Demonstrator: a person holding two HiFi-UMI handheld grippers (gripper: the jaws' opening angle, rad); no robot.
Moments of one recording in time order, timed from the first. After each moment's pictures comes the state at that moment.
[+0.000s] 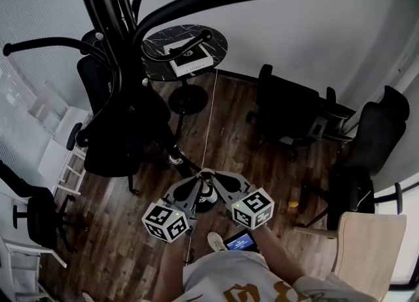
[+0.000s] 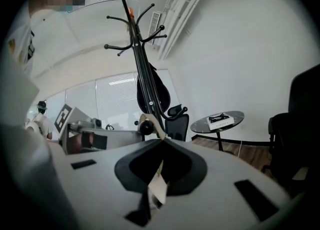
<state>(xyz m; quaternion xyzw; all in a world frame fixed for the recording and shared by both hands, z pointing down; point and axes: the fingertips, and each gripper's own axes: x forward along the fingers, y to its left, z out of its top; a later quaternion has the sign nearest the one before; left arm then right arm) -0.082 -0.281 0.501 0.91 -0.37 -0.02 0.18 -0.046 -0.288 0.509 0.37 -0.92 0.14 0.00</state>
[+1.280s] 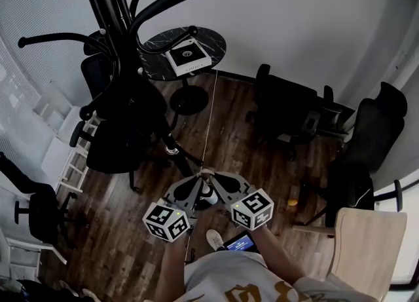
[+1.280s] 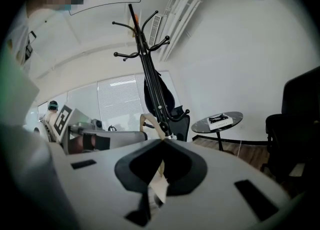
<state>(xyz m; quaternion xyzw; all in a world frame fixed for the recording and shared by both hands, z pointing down) -0.063 -0.241 0.488 0.91 -0.39 -0.01 0.17 -0.030 -0.245 0.495 0.36 -0.92 0.14 -0.01</state>
